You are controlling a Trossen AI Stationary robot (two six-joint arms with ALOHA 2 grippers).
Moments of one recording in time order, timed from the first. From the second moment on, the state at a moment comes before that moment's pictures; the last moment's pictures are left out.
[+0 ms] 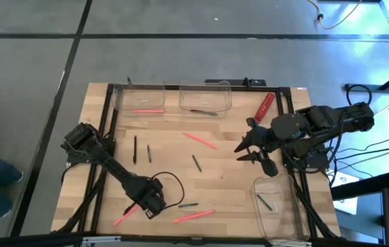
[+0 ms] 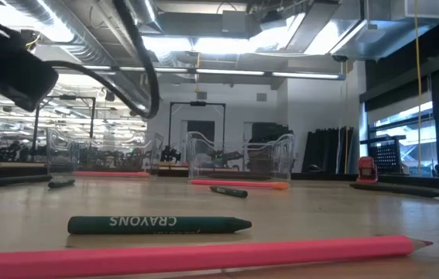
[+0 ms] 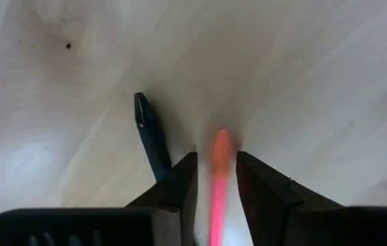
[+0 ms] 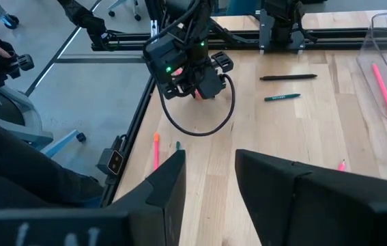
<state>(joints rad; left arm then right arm) -0.66 1.83 1.11 -0.80 0.12 -1.38 0.32 1.20 1.46 -0.81 0.00 0.20</state>
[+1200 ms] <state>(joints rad) -0.55 1.81 1.17 -0.81 0.12 -1.25 0.32 1.20 1.46 -0.82 0.00 0.20</state>
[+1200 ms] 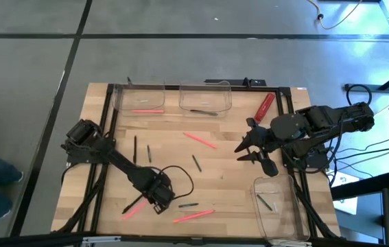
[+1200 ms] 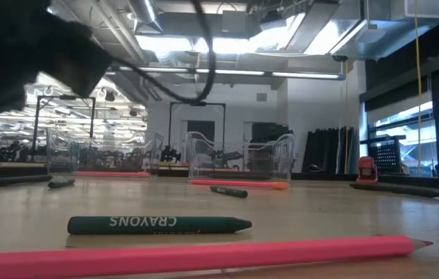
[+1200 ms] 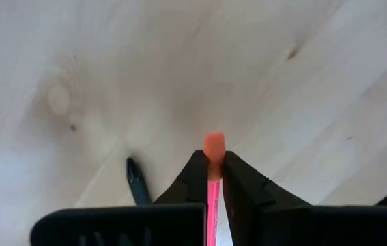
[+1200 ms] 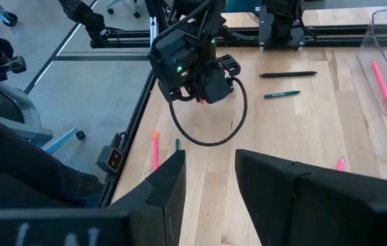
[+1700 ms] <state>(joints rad) -0.41 1.64 1.35 -1.11 -0.07 -1.06 0.31 1.20 1.46 -0.83 0.01 0.20</state>
